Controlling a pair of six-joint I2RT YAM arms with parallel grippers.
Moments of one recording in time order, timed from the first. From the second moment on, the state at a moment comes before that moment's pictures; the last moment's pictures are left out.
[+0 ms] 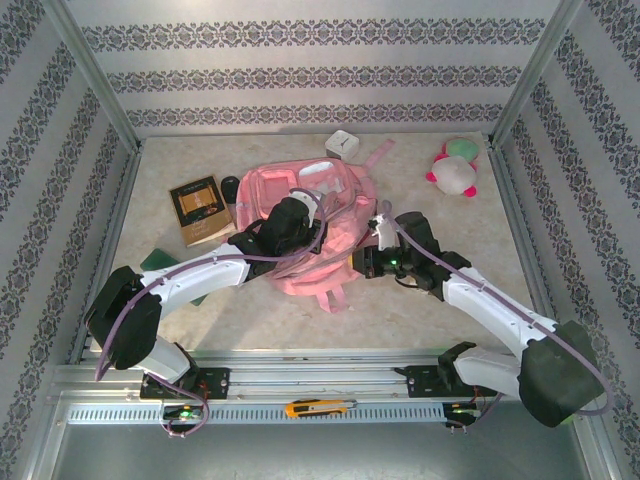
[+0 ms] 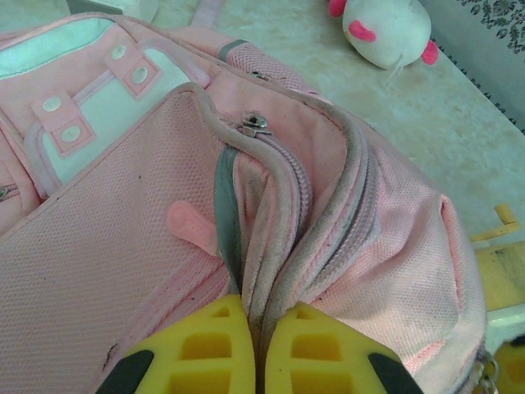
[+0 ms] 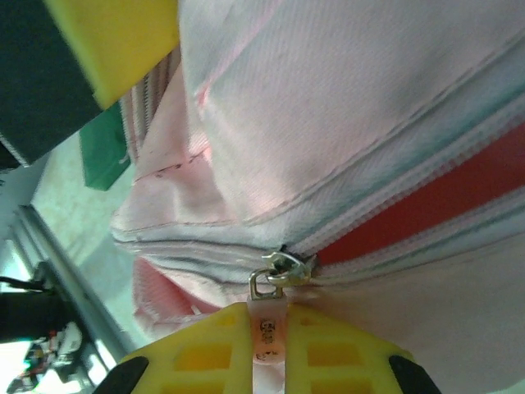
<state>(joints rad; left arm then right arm) -0.73 1.52 1.01 -0.05 -0.08 -0.37 0.48 1.15 0.67 -0.25 -0.52 0.46</state>
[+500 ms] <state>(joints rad) -0.73 1.55 1.04 -0.07 -0.08 -0.39 0.71 1.21 0.68 -0.14 -0.43 0.79</state>
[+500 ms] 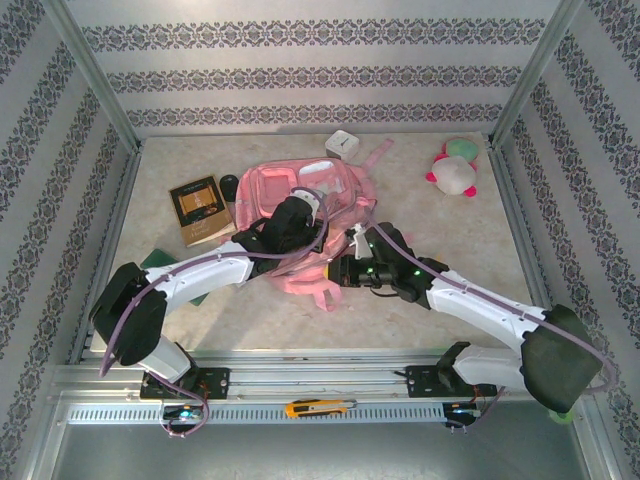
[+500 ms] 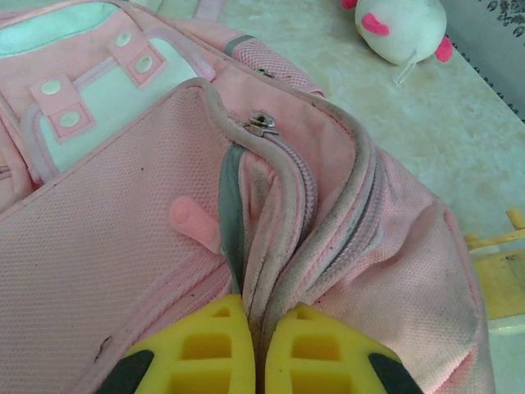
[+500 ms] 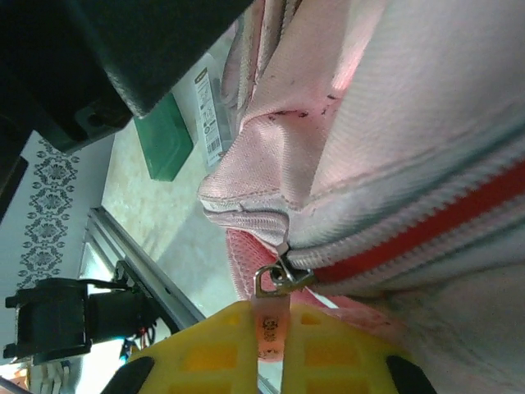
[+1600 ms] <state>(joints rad) -0.64 1.50 1.01 -0.01 0.36 -0.11 0.54 1.19 0.67 0.09 -0.36 1.10</state>
